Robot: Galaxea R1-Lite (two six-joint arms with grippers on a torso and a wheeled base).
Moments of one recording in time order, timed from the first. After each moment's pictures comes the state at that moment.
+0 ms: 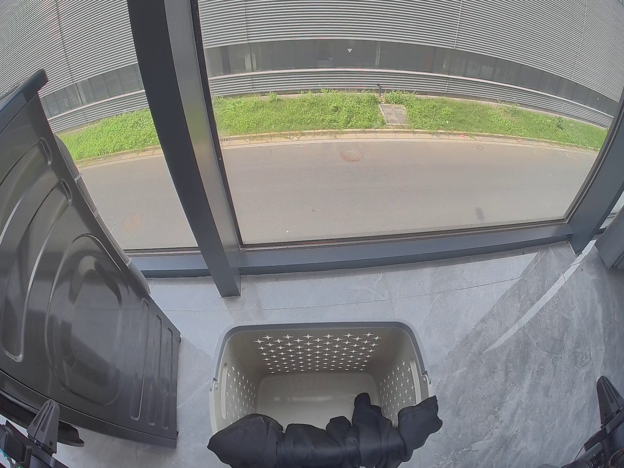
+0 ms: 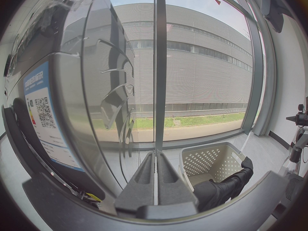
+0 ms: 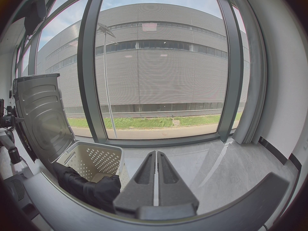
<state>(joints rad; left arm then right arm) 0.00 0.02 -0.02 0.00 -0.01 -0.01 0.00 0.02 -0.02 -0.01 0.00 0.00</state>
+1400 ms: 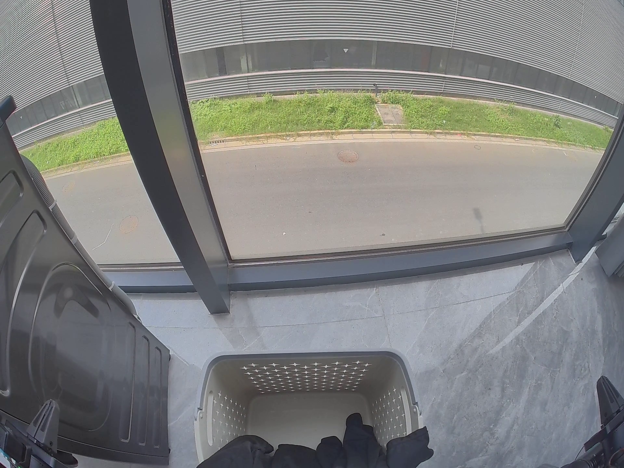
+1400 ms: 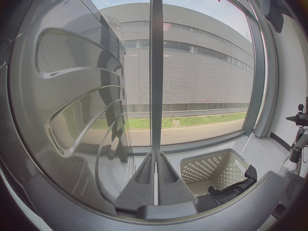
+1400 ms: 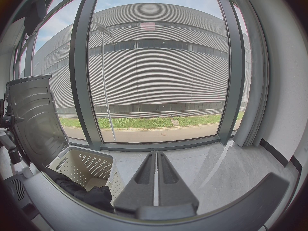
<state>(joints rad) 0.00 0.02 -0.02 0.00 -0.01 -0.01 0.00 0.02 -0.02 -0.01 0.00 0.00</state>
